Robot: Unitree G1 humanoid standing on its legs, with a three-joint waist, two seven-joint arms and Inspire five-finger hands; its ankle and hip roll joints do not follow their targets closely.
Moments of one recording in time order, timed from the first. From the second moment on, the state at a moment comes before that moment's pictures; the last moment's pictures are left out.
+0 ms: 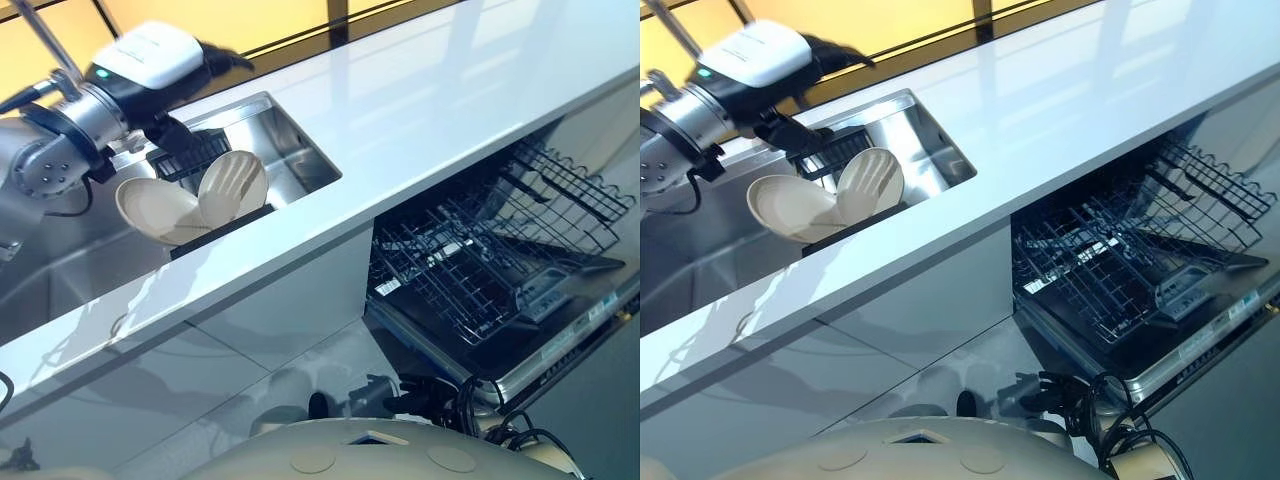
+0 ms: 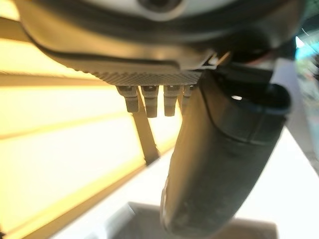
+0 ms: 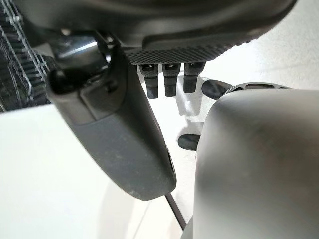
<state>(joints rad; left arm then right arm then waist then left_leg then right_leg) -0.65 1.24 -0.36 0.09 0.38 -0.33 -0.27 -0.04 -0.29 0.24 1.24 0.24 0.03 0.23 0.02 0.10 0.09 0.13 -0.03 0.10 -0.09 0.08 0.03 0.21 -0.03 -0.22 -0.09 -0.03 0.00</state>
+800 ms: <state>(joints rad) -0.76 1.24 -0.53 0.26 0.56 -0.43 -0.41 -0.01 -0.29 0.20 1.21 0.26 0.04 0.25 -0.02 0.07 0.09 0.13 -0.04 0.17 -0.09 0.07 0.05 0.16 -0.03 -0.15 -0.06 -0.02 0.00</state>
